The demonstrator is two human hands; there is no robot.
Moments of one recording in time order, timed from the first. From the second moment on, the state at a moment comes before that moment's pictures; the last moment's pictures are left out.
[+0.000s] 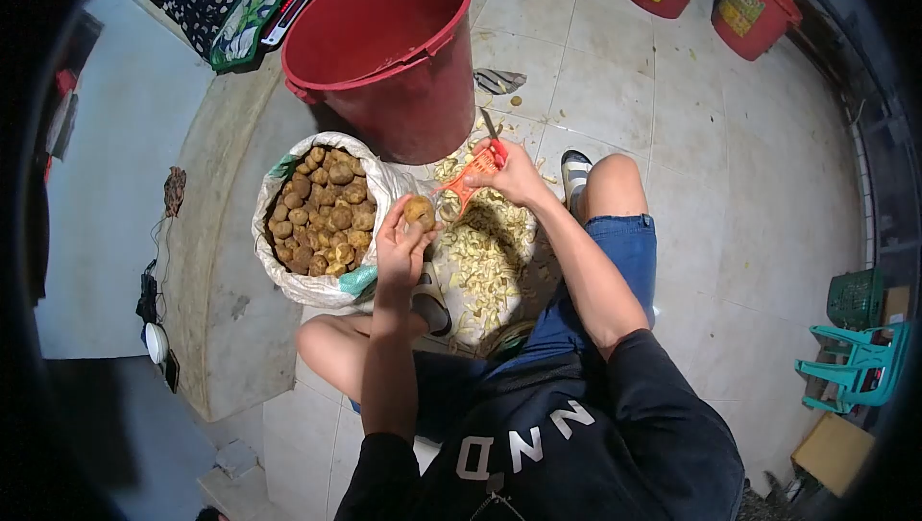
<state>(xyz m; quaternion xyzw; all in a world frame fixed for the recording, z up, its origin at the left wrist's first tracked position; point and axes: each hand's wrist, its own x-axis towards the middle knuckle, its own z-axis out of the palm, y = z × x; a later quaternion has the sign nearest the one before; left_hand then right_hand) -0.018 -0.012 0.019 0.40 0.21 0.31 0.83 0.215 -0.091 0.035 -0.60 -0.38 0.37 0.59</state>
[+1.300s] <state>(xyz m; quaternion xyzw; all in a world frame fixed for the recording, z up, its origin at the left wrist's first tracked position) -0.033 0.012 -0.003 0.27 0.27 0.33 0.86 0.218 -0.091 0.057 -0.60 -0.36 0.36 0.62</state>
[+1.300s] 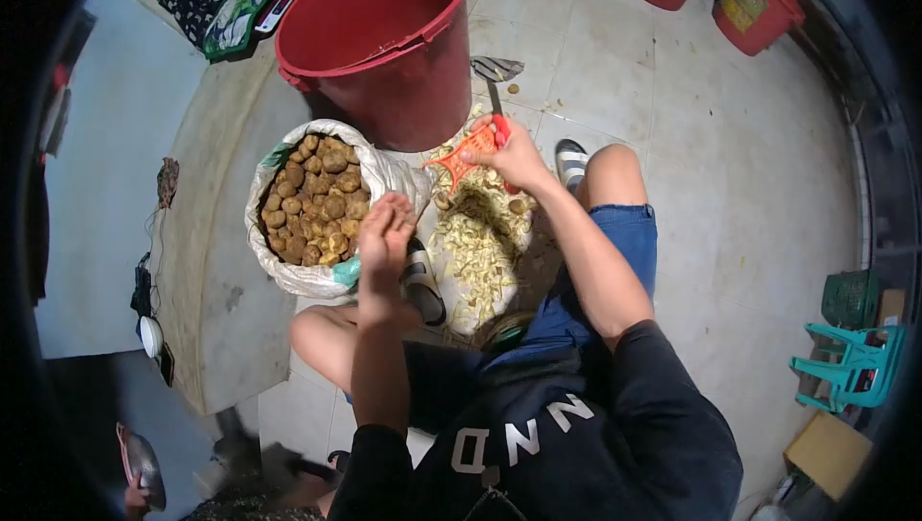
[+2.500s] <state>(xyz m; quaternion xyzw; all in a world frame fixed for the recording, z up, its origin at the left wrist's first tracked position) -0.067 0.074 -0.055 0.79 0.60 0.08 0.05 0.239 -0.120 0.075 -0.68 -0.37 0.31 0.54</state>
